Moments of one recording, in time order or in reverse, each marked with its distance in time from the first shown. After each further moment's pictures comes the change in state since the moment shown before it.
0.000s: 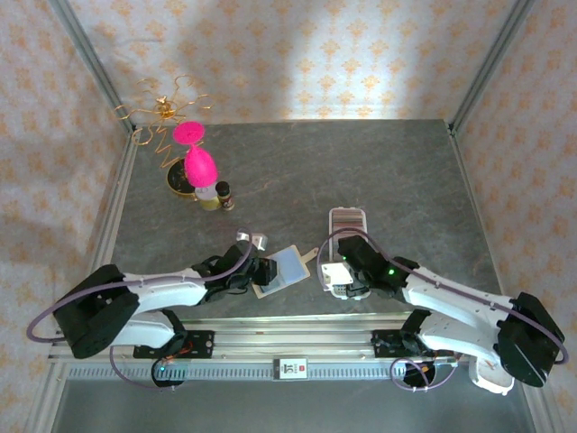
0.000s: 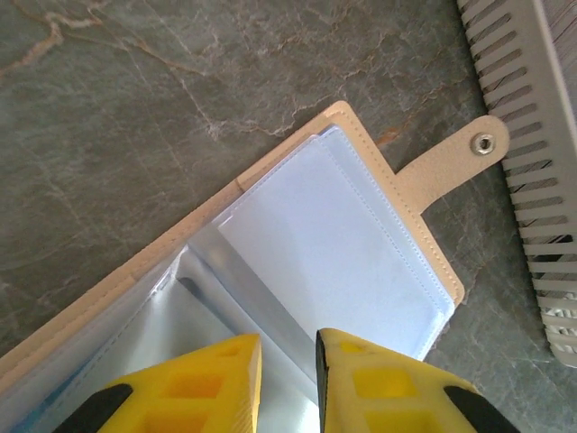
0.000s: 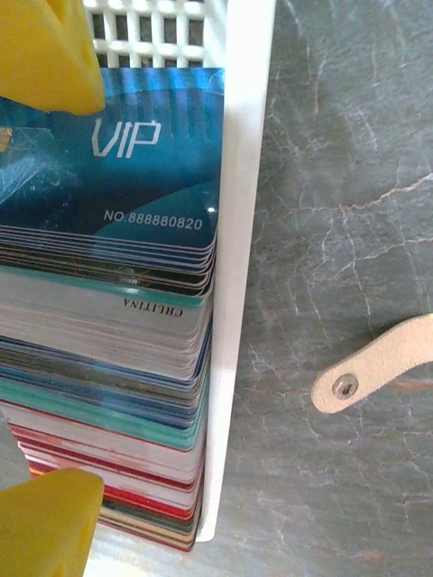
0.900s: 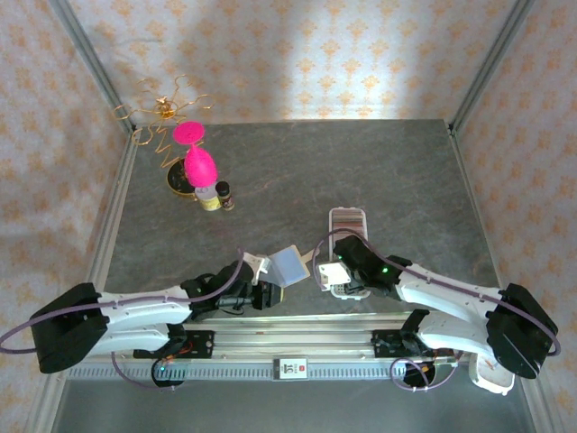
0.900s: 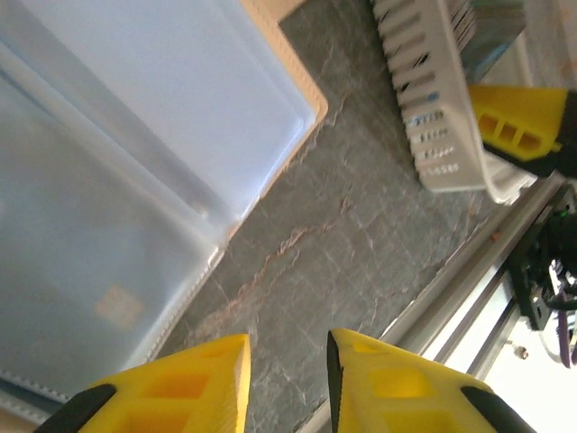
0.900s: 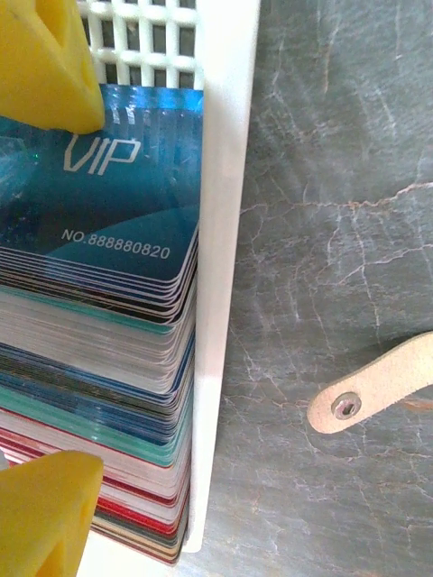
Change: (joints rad) left arm -0.172 -0.172 -0.120 -0.001 0.140 -0.114; right arm 0.000 0.066 -0.004 0.055 0.031 -0.042
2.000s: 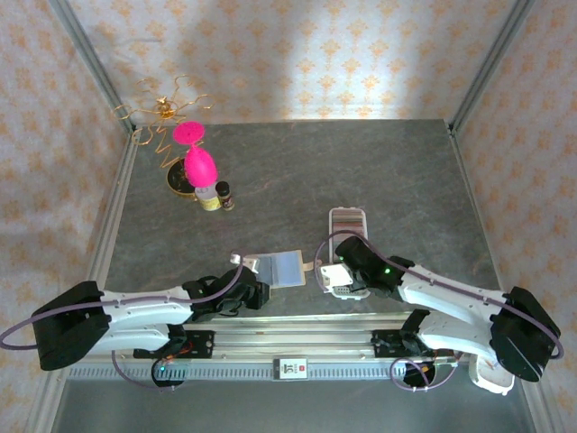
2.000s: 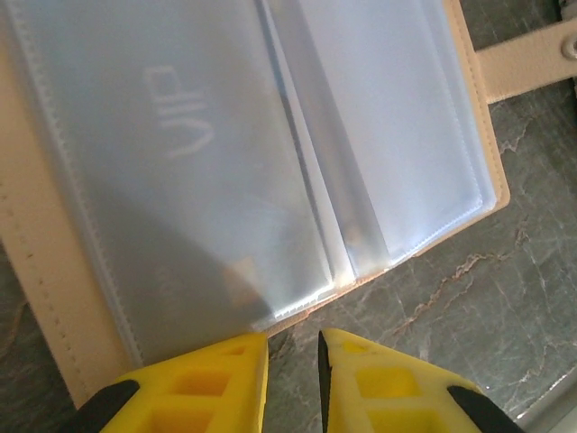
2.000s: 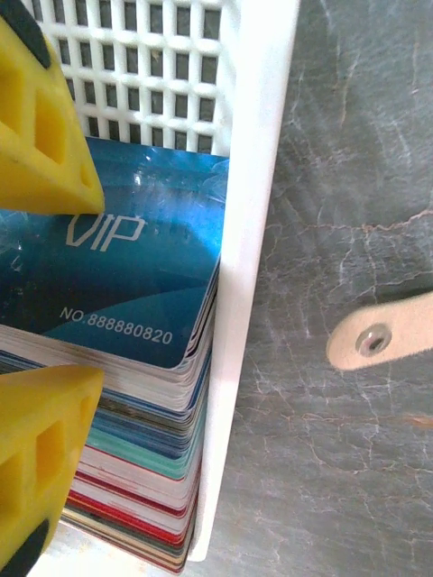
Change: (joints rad) left arm -0.018 -0.003 -0.002 -0.151 -0.249 -0.026; right arm 0.000 -0.029 0.000 -0.043 -0.003 -0.004
